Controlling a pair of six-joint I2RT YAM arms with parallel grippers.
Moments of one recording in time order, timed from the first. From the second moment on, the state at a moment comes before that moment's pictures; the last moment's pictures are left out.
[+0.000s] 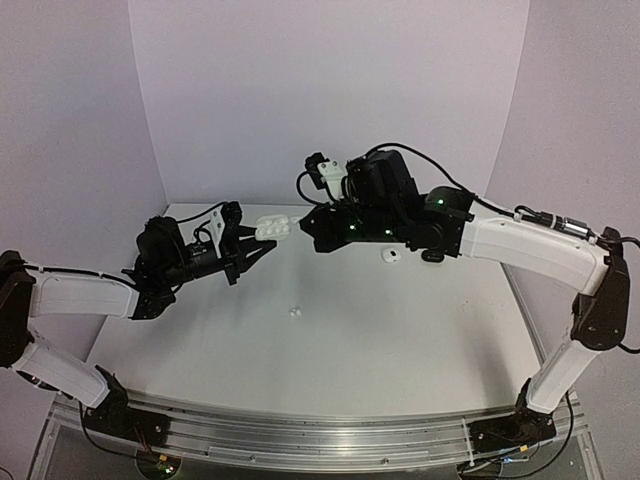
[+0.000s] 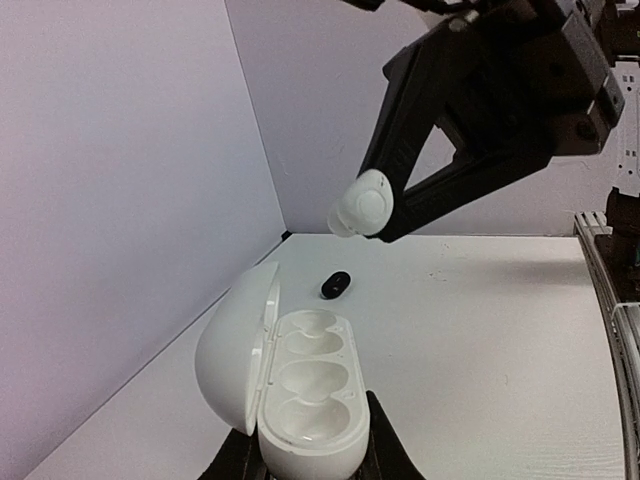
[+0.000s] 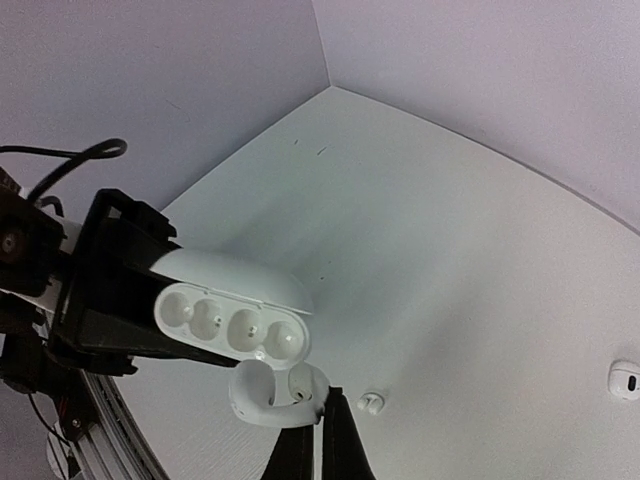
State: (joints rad) left arm -0.64 1.34 0.62 0.81 0.49 0.20; right arm 1.01 1.69 1.59 -0.39 0.11 0.28
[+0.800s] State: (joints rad) left arm -0.67 1.34 0.65 0.71 0.48 0.28; right arm 1.05 1.78 1.69 -0.45 0.15 0.29
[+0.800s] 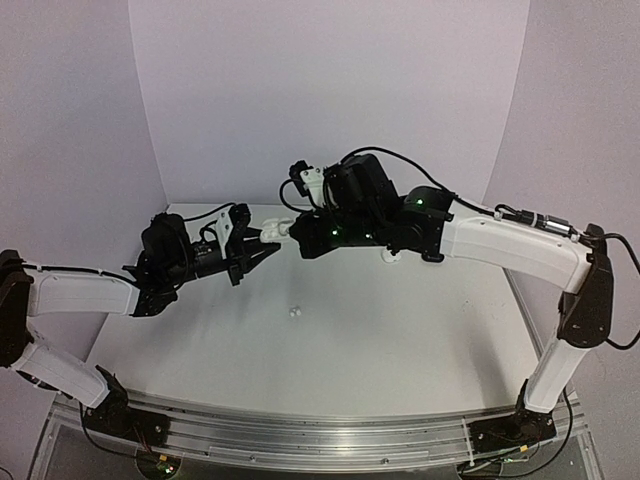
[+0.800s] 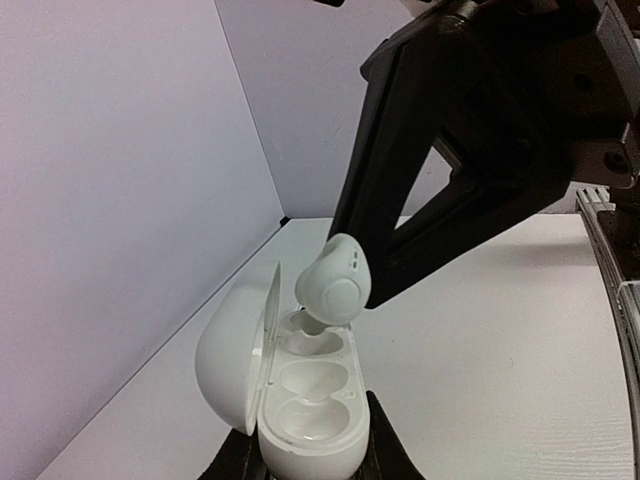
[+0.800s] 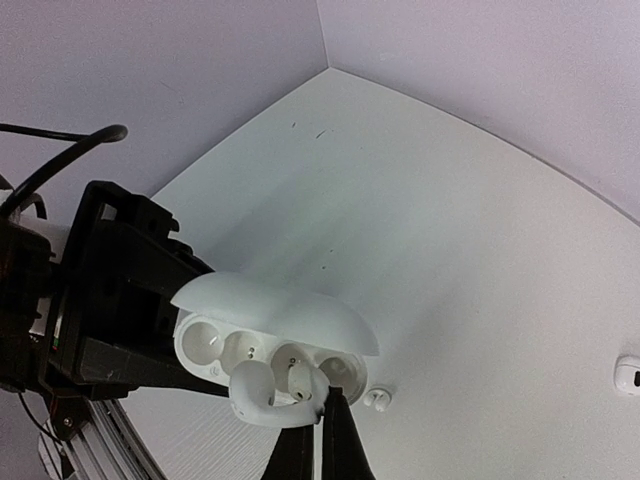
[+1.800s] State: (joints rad) left arm -0.67 1.33 0.65 0.67 0.49 0.32; right arm 1.06 1.82 1.74 -0.53 0.20 0.24
